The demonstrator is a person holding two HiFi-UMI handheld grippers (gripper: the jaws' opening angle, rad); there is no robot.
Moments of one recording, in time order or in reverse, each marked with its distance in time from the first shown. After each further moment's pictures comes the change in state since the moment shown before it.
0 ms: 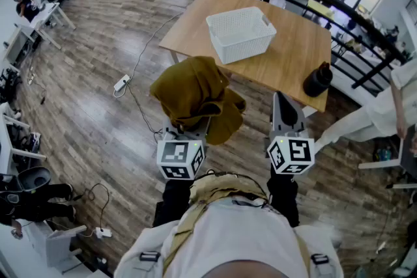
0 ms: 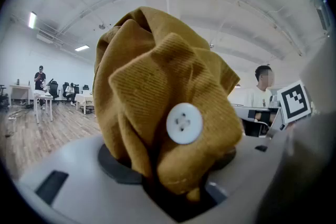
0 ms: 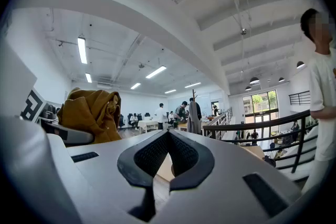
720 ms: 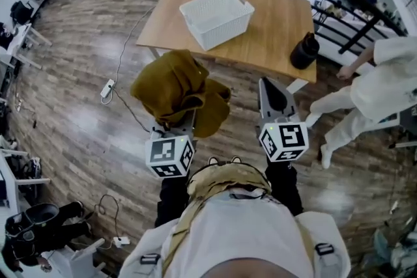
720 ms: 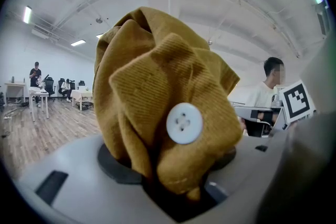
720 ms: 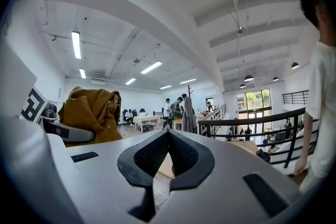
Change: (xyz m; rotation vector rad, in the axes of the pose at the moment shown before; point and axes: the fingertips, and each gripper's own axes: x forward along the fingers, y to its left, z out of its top) left arm 0.009 0.019 -0.012 -0.002 0.034 -0.023; right arm 0.004 0.008 -0.016 -0.004 0.042 -0.041
